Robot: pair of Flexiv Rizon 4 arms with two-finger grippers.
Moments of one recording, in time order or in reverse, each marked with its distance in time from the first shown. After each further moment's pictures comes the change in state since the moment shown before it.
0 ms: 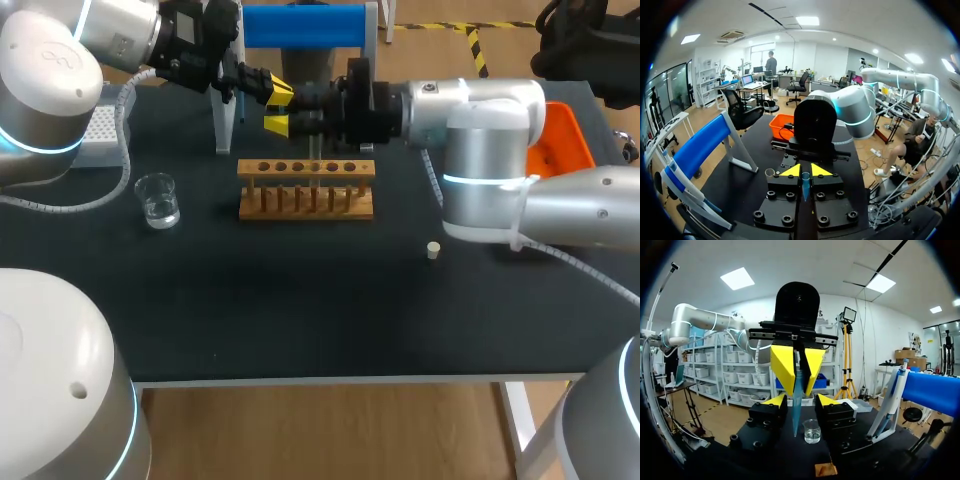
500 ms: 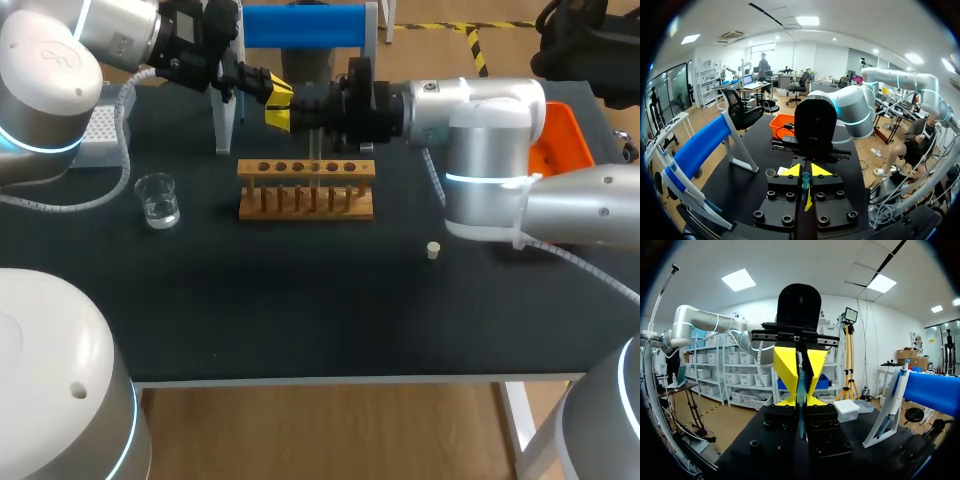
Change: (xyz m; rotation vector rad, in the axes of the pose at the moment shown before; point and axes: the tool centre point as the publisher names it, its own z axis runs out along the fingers) left arm -0.001 0.000 0.000 0.000 0.000 0.000; right arm 0.001 0.002 -0.002 -0.008 0.017 0.004
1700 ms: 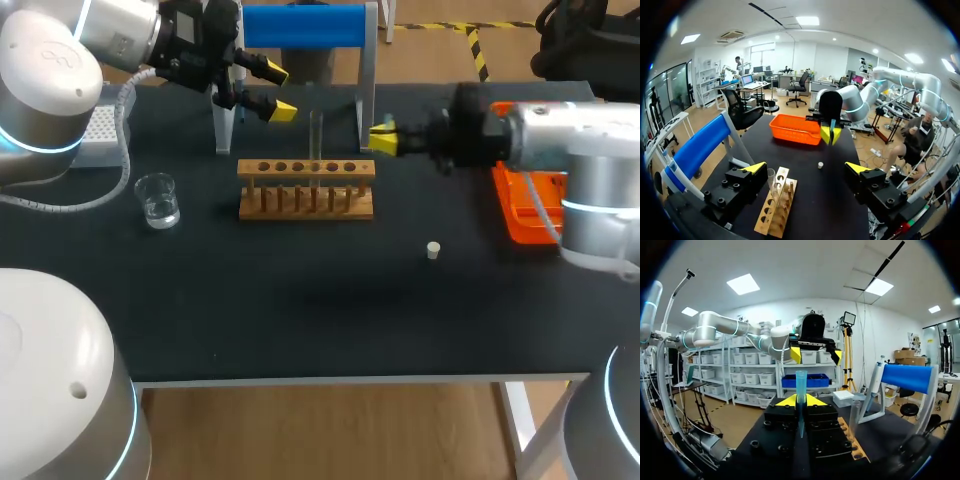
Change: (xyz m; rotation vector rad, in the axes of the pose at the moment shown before) left arm 0.001 0.000 0.000 -0.001 0.001 0.000; right arm 0.042 -0.011 -0.158 -0.013 -0.006 0.001
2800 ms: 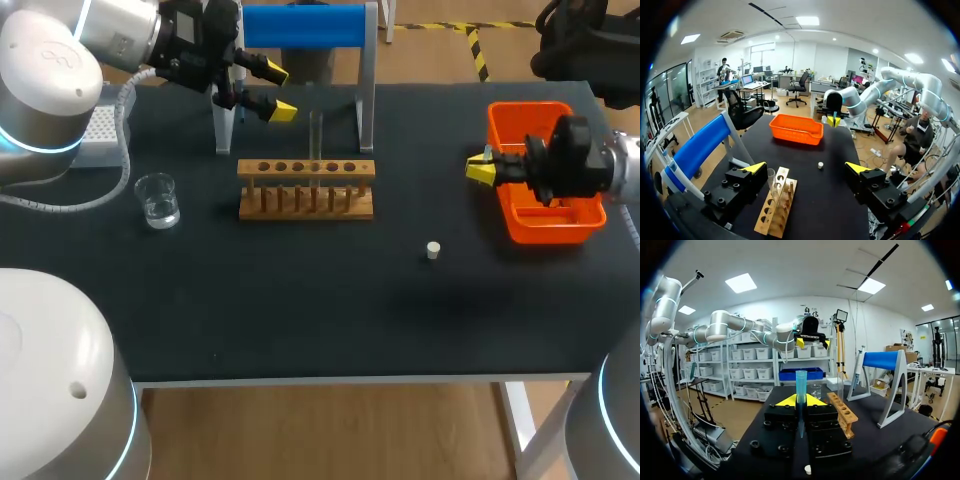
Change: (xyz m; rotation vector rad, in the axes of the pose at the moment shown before) left arm 0.000 0.000 0.000 0.000 0.000 0.000; right arm 0.023 -0.033 -0.130 0.037 -0.053 0.020
